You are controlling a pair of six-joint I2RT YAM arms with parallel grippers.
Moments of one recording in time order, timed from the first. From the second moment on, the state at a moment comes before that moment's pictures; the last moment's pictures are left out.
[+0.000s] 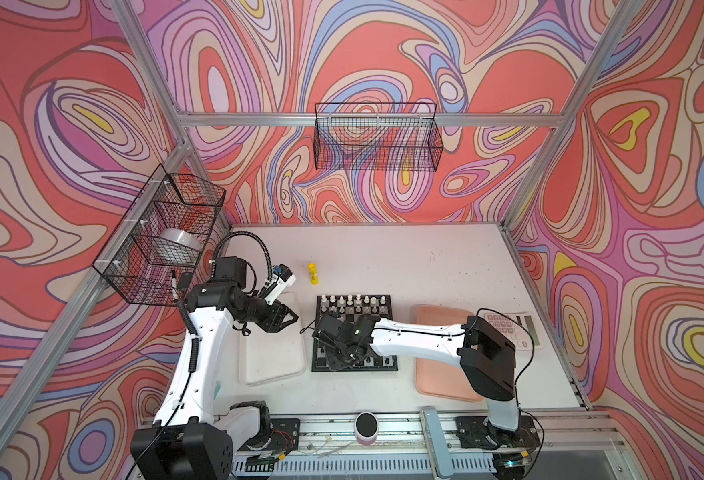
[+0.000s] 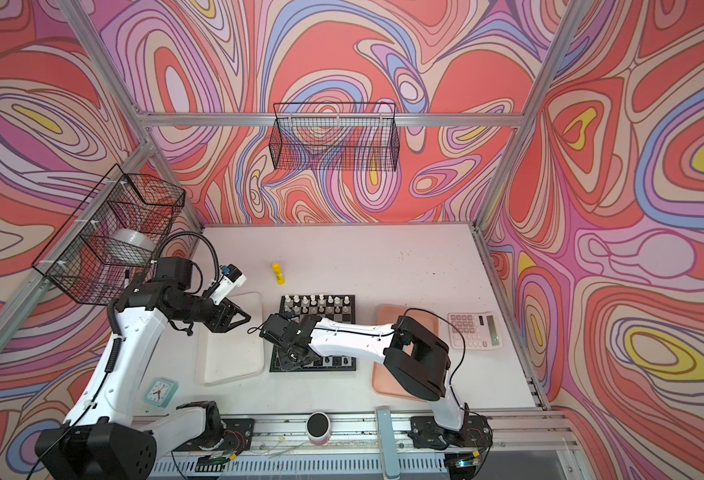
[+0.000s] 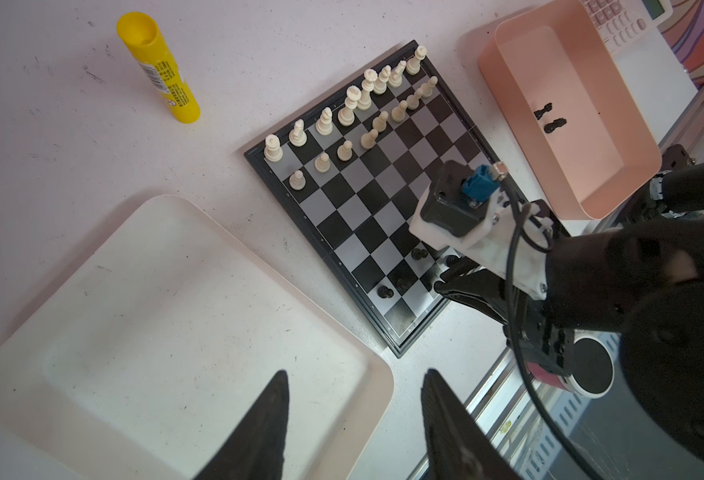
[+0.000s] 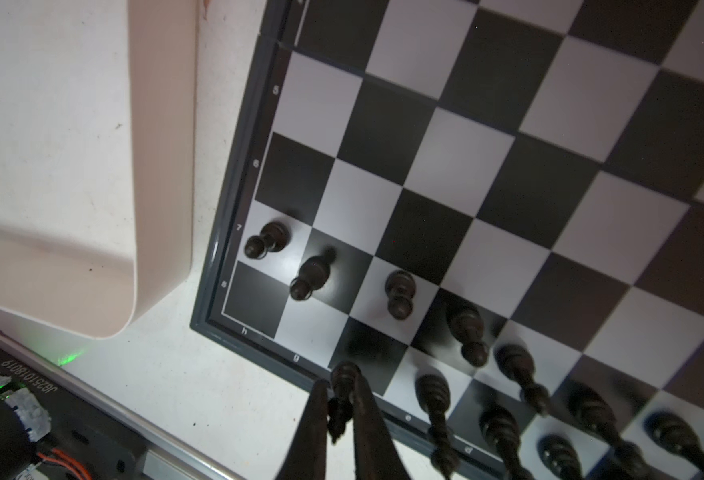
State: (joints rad) left arm 0.09 1.15 1.14 -1.21 0.57 0.58; right arm 1.17 1.99 1.50 -0.74 0.04 0.82
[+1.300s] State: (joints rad) left arm 0.09 1.15 1.14 -1.21 0.57 0.58; right arm 1.17 2.01 1.56 -0.80 0.07 0.80
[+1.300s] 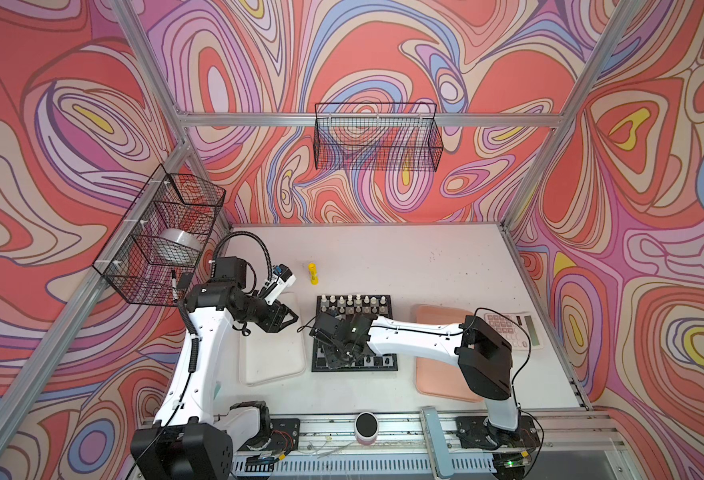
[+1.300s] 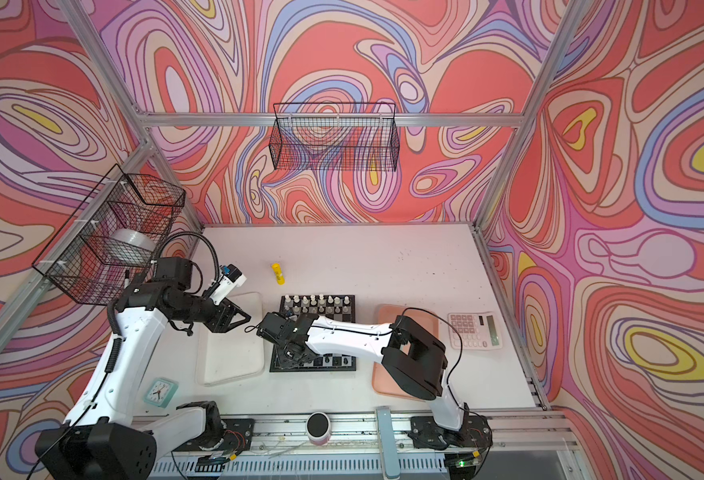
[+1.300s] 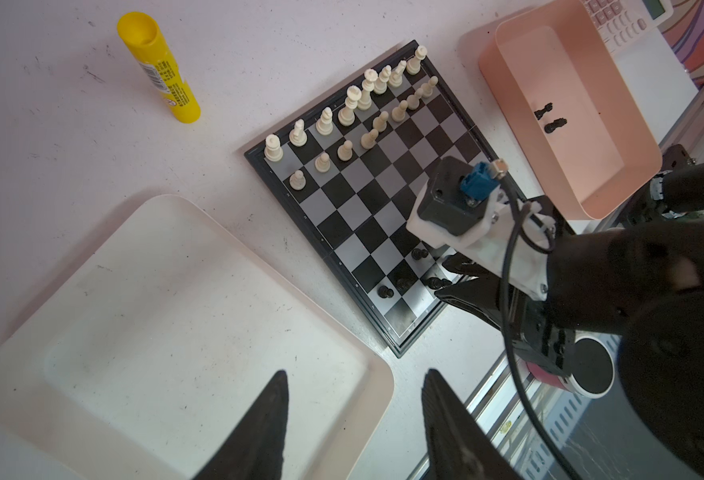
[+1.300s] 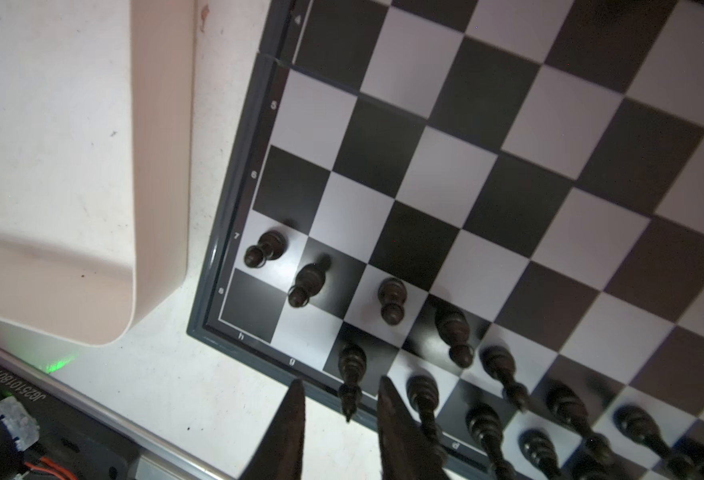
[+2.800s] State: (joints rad) left arm -0.22 1.36 1.42 -1.27 0.59 0.58; right arm 0.69 1.07 0.76 -0.87 0.14 0.97
